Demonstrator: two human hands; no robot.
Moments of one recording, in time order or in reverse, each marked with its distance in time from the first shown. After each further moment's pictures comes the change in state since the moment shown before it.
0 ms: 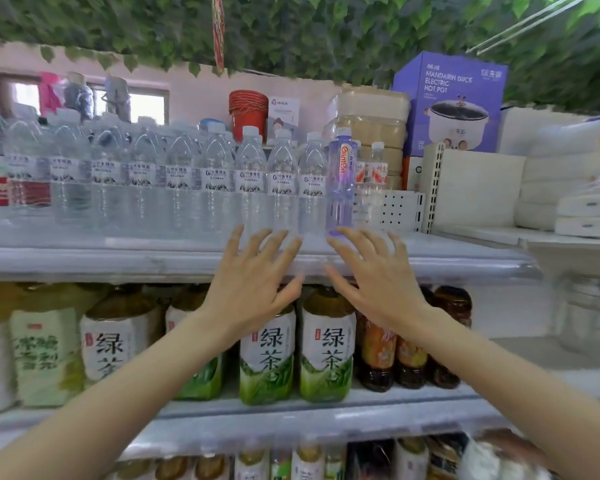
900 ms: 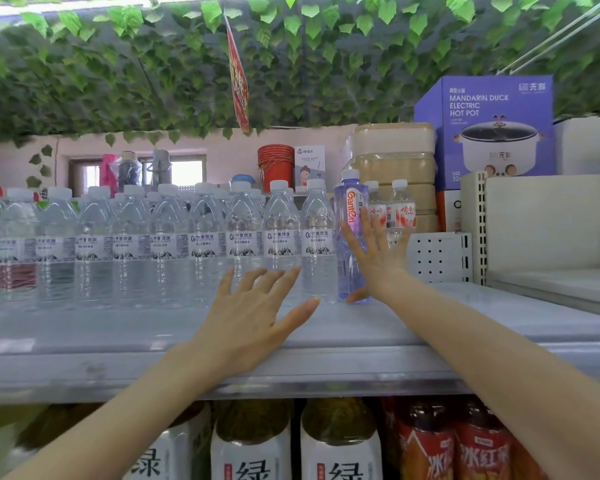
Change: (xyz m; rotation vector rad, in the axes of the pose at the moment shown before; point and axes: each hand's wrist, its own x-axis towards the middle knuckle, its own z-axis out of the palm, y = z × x) left_hand 0.093 -0.016 0.032 -0.129 -0.239 -0.170; right_hand 0.165 0.092 0.101 -0.250 -0.347 0.181
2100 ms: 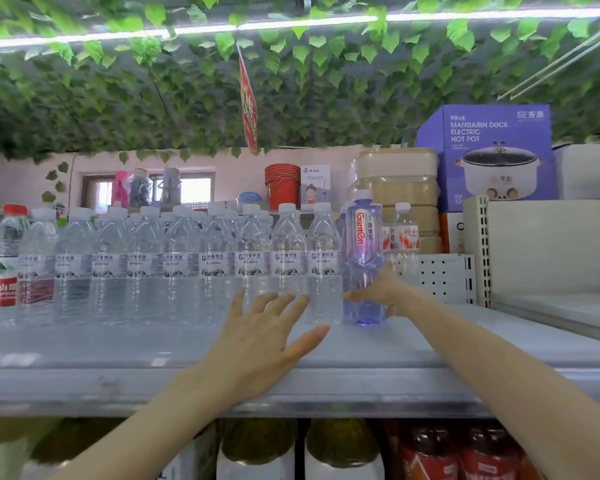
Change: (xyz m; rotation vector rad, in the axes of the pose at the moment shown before) left_hand -0.008 0.010 -0.013 0.054 -0.051 0.009; right_hand 0.019 0.011 0.010 1.409 -0.312 0.312
